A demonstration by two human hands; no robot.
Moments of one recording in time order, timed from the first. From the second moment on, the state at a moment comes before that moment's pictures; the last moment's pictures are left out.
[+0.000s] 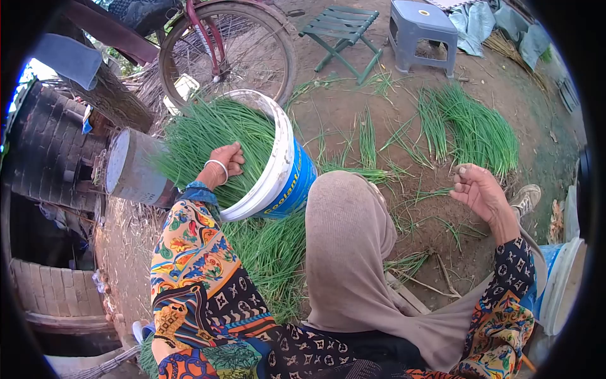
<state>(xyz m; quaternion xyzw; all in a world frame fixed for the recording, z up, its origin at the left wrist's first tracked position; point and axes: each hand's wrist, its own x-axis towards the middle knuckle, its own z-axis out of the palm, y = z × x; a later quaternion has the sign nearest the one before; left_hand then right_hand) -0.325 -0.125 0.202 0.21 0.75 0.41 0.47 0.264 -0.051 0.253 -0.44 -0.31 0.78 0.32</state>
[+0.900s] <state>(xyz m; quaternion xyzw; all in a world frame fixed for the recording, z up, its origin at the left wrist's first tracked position) -0.095 -0.110 0.321 0.62 0.64 0.43 0.13 0.368 -0.055 0.173 -0.57 -0.26 0.69 0.37</state>
